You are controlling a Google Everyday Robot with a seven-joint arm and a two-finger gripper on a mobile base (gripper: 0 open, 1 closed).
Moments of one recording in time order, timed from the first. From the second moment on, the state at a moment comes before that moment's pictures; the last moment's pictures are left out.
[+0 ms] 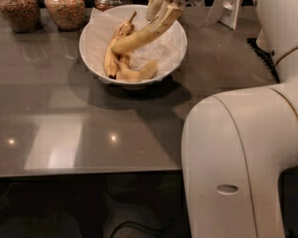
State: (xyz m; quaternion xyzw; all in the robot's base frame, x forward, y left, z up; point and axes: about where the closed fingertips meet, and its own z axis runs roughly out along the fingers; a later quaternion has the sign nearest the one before) arm 0.718 -0.017 0.986 -0.82 0.44 0.03 0.36
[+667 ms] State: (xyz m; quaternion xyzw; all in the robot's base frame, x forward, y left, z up) arm 0.680 -0.033 1.023 -0.79 0.46 0.04 0.42
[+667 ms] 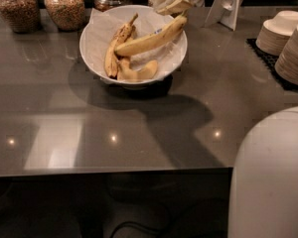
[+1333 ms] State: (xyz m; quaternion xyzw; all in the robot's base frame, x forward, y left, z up) arm 0.651 -0.025 1.019 -0.79 0.47 0.03 0.39
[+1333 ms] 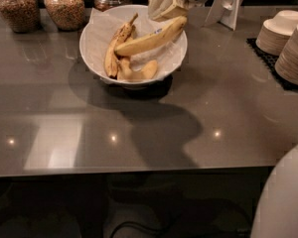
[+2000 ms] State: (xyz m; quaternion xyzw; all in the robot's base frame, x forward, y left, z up) arm 0.668 -0.022 0.987 -0.79 0.50 0.00 0.35
